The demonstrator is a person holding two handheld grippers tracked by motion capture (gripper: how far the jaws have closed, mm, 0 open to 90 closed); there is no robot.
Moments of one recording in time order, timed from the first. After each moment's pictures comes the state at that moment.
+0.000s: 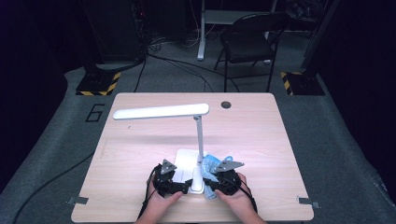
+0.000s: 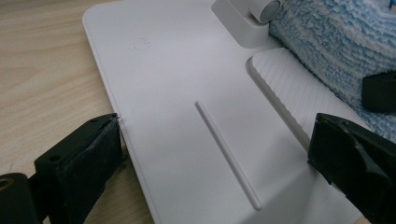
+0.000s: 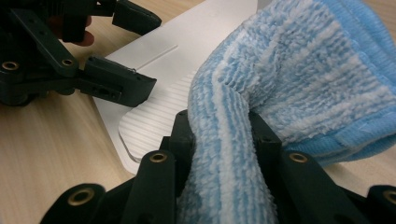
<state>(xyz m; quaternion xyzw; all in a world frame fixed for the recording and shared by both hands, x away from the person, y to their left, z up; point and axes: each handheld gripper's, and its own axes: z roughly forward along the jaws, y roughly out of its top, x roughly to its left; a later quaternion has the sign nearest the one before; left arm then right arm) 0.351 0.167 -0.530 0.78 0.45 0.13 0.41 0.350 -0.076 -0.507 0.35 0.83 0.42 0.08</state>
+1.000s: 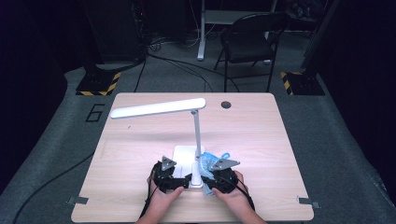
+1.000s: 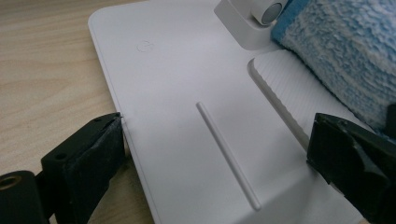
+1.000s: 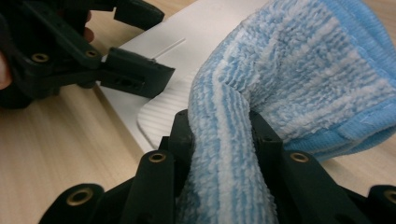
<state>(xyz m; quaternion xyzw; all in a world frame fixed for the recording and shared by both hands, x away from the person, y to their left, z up) 0.360 0.165 -0.529 0.76 0.48 0.15 0.41 0.353 -0.067 -0.505 0.35 0.84 0.41 0.10</state>
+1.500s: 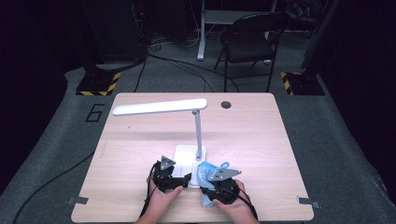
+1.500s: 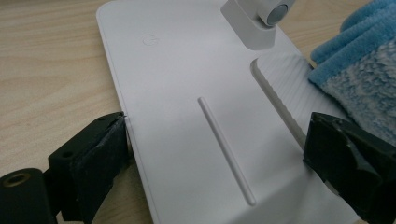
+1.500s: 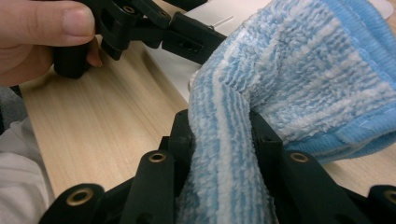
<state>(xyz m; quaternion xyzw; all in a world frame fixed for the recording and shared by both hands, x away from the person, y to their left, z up) 0.361 0.167 -0.530 0.76 0.48 0.15 0.41 0.323 -0.068 -0.505 0.33 0.85 0.41 0.07</state>
